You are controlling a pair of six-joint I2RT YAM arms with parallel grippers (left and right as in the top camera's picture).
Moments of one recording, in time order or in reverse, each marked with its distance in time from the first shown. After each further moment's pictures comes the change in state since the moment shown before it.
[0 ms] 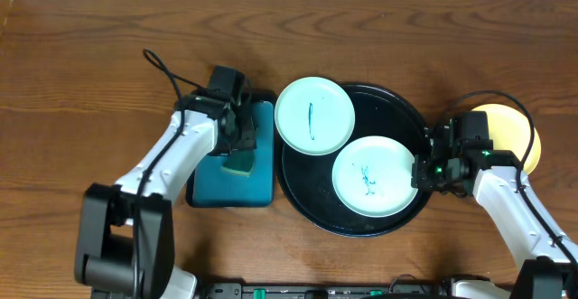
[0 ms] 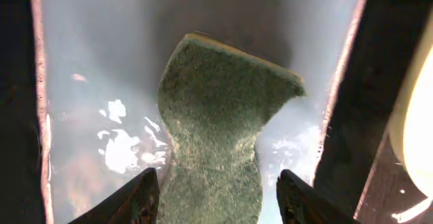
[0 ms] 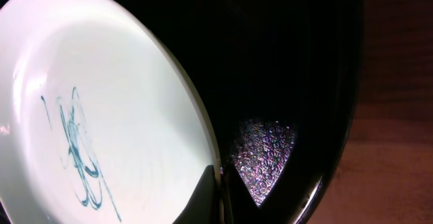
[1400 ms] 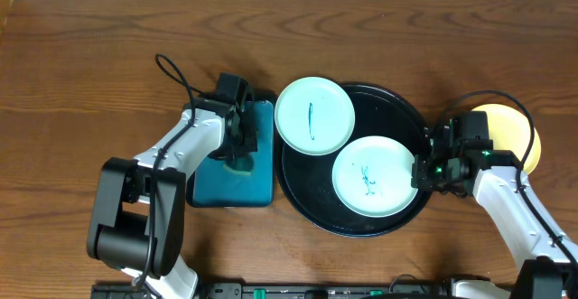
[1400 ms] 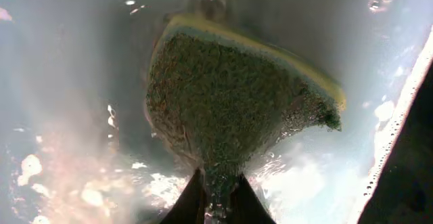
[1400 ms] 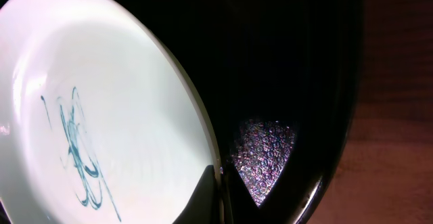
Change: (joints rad) left arm 0.000 0.115 -0.035 0.074 0.023 0.001; right arm 0.000 0.000 0.000 0.000 0.000 0.000
